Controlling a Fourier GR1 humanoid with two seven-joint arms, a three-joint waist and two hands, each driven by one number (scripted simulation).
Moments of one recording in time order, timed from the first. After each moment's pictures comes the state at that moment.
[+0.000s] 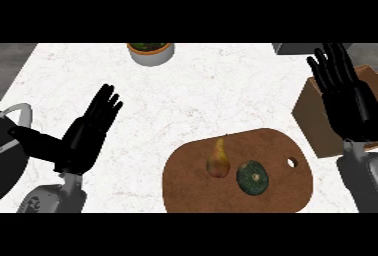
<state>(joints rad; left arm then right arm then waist) -0.14 0.23 -0.17 -1.63 0.39 0.14 0.16 -0.33 -0.41 0.06 -1.54 -0.47 -0.08 -0.08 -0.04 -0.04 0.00</state>
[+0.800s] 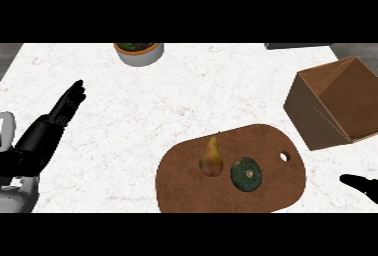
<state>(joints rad) -0.12 0.51 -0.15 -1.63 0.13 0.03 -0.02 0.16 -0.78 -0.03 -2.06 0.04 -0.32 0.06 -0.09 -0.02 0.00</state>
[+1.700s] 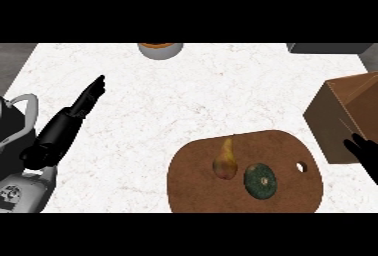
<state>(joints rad) -0.21 0.46 -0.20 -1.57 0.07 -0.02 -0.07 0.24 -1.11 0.23 -2.39 0.35 0.01 0.70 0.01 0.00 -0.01</state>
